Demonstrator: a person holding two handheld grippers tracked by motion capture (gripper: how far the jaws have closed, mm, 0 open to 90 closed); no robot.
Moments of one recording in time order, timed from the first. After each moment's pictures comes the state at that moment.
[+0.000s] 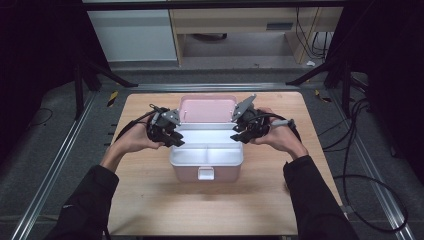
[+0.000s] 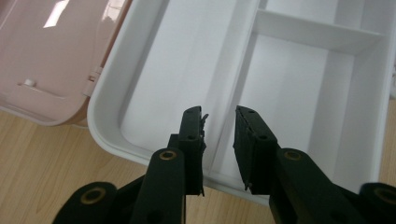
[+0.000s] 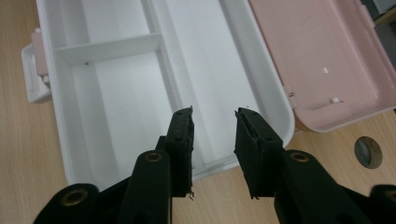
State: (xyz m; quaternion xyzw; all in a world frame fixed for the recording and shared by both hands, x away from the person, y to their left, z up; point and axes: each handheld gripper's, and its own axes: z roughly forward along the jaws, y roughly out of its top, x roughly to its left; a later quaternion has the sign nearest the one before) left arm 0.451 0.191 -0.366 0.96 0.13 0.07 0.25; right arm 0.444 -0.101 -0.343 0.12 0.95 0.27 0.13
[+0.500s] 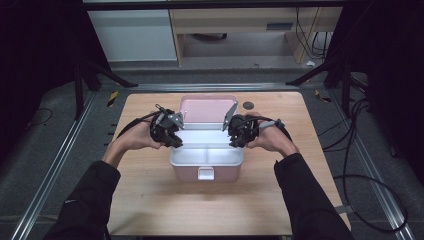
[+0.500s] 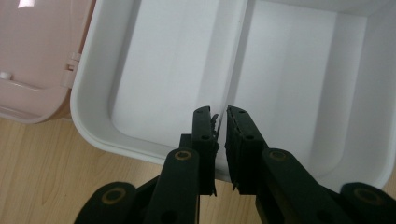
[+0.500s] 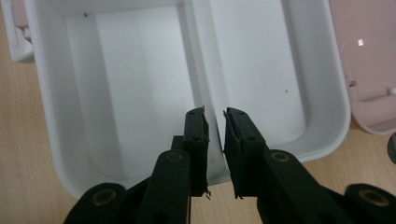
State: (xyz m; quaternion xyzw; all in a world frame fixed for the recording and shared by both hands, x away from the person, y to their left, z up) left arm 0.458 0.184 -0.369 0.98 0.09 0.05 0.19; right arm 0.450 -0.078 -0.364 0.08 0.98 0.18 0.09
